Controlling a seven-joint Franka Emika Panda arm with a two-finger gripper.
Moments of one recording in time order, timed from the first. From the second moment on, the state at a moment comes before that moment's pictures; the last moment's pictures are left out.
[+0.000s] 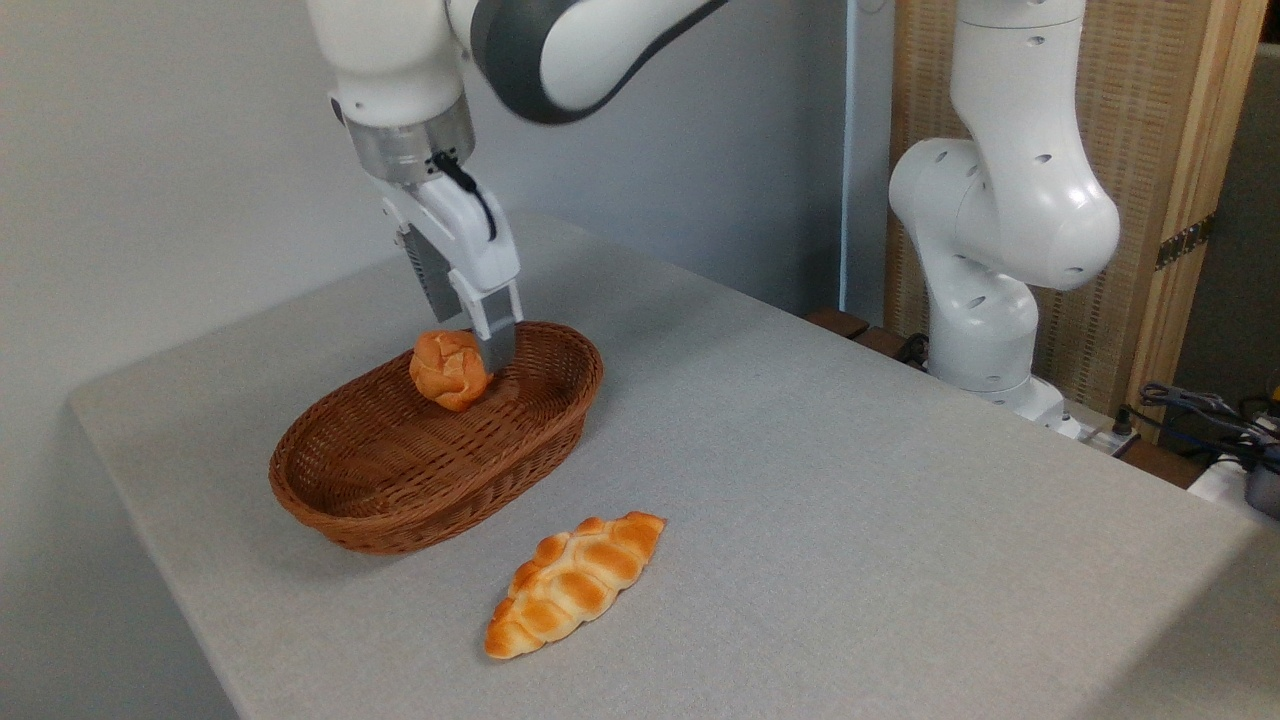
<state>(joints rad) -0.18 -0.01 -0.10 -1.84 -0.28 1.79 0.63</state>
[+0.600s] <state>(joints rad) -0.19 0.01 -0.19 -2.00 -0.42 2.04 0.60</state>
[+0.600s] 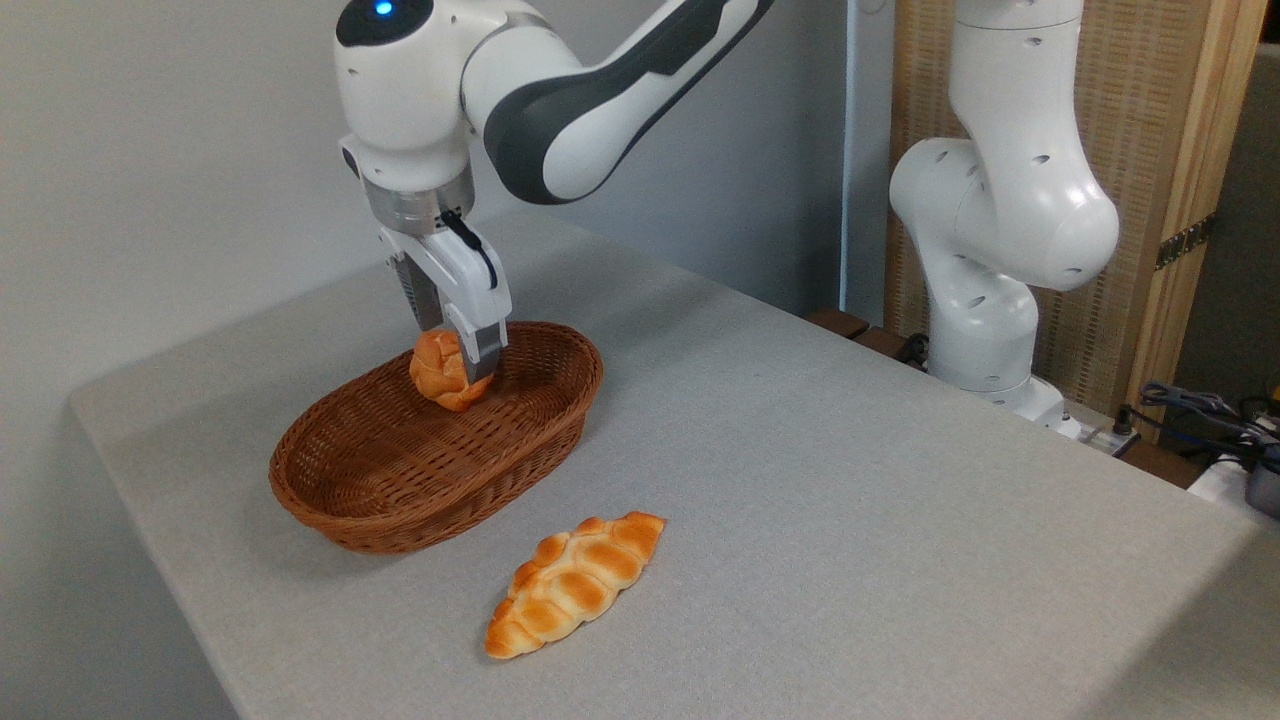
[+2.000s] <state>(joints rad) -0.20 -0.01 -0.19 -2.04 -0.45 2.14 0.61</state>
